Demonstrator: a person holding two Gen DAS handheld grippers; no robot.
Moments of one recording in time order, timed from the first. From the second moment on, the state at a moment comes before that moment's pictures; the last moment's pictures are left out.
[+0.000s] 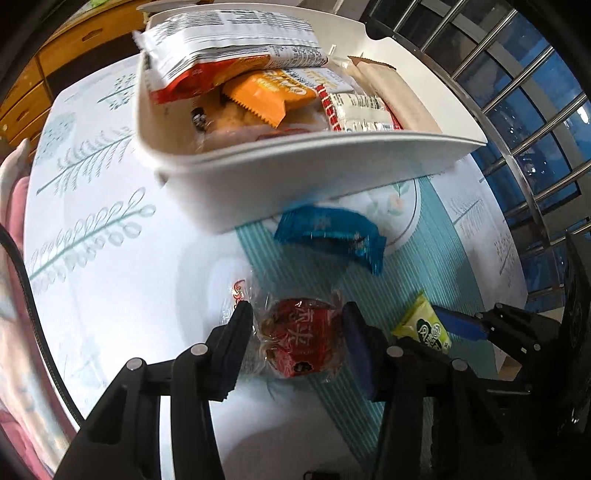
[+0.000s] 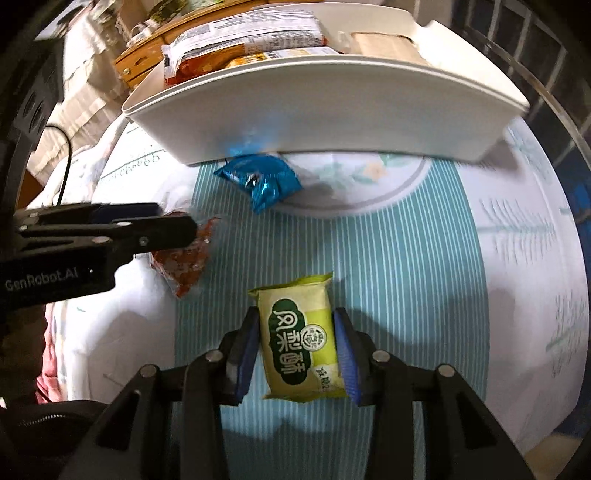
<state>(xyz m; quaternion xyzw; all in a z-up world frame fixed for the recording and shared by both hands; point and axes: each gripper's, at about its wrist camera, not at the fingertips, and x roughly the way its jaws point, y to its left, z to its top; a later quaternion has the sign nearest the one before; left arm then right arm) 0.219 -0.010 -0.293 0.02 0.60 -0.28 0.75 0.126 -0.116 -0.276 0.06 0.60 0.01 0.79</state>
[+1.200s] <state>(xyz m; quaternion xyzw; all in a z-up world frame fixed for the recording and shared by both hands) 0.182 0.102 -0.111 -0.09 0.47 -0.15 0.87 0.171 -0.103 -0.136 0.05 0.49 0.11 0.86</state>
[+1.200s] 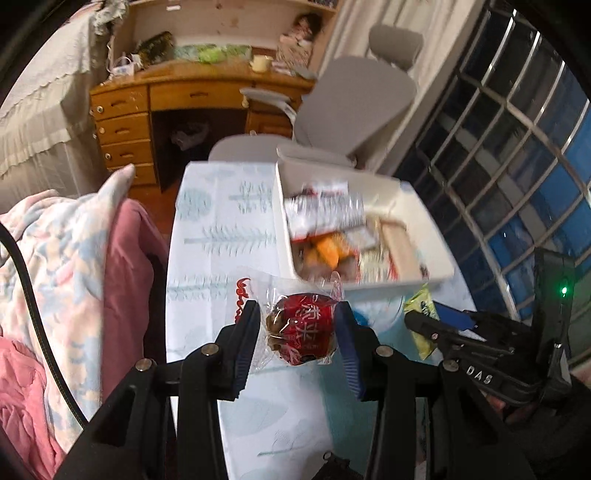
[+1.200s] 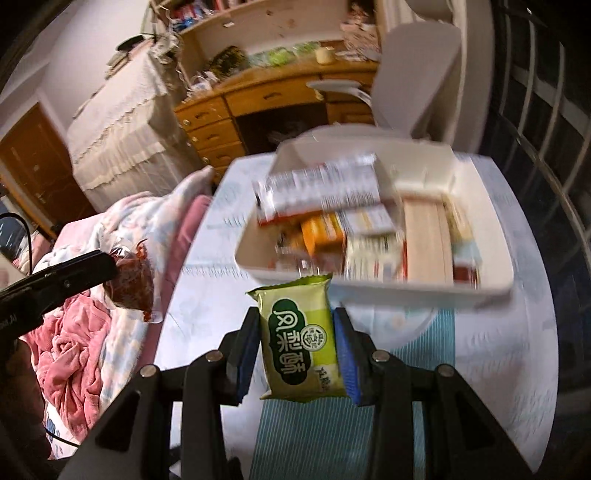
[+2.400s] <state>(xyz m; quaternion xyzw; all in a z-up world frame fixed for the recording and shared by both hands) 0.308 -0.070 -0.107 -0.14 0.45 -0.14 0.87 0.294 -0.247 -0.165 0.11 0.48 0.16 0.86</state>
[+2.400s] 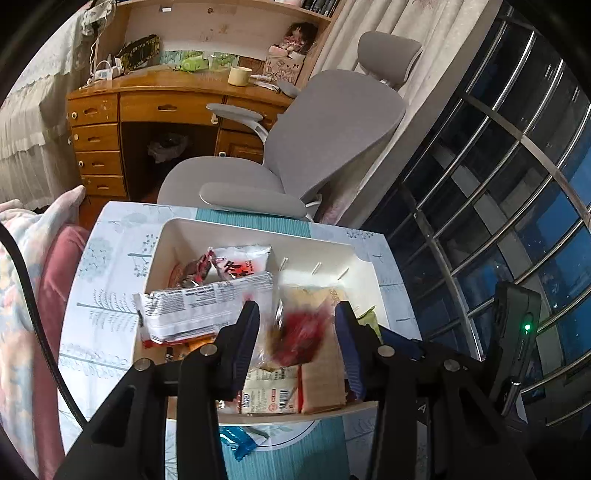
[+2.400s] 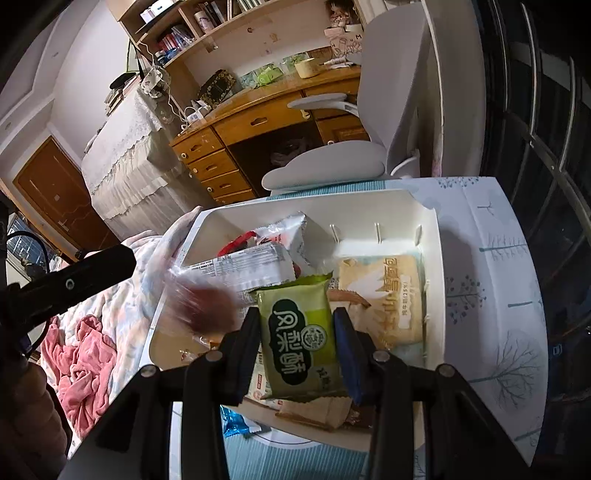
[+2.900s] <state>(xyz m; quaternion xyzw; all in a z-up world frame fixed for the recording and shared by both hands) 0.292 -0.056 -0.107 -0.14 0.47 -0.11 0.87 0.292 -0.247 -0.170 0.13 0.49 0.15 0.85</state>
